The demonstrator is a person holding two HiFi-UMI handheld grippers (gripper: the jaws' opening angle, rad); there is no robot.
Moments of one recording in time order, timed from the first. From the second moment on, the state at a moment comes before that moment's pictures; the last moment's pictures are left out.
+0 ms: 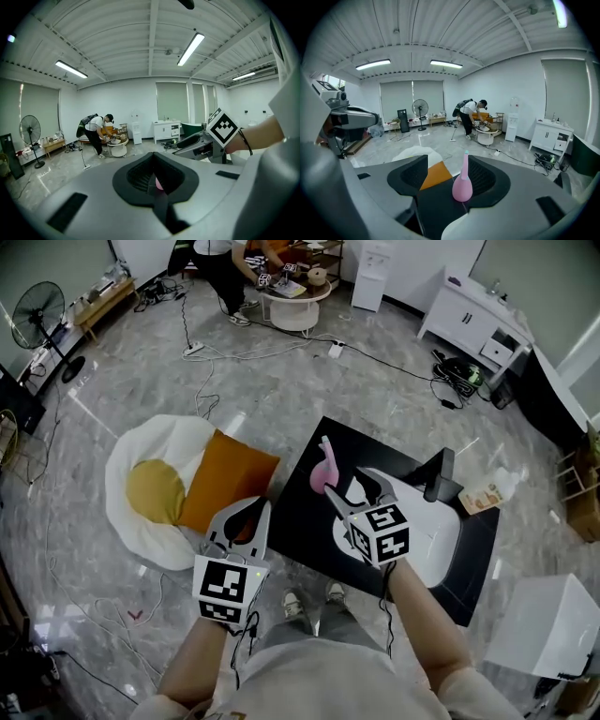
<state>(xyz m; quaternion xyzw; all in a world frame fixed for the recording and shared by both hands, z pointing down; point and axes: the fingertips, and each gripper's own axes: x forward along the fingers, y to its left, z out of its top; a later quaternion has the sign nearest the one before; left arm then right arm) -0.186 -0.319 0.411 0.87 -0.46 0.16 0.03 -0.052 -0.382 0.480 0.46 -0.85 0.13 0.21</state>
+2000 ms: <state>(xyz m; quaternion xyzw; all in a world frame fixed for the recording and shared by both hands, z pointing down) -0.164 -0.368 0.400 0.83 -0.53 0.16 0.05 -0.040 -0.429 0.386 0.38 -0.91 0.06 0.17</state>
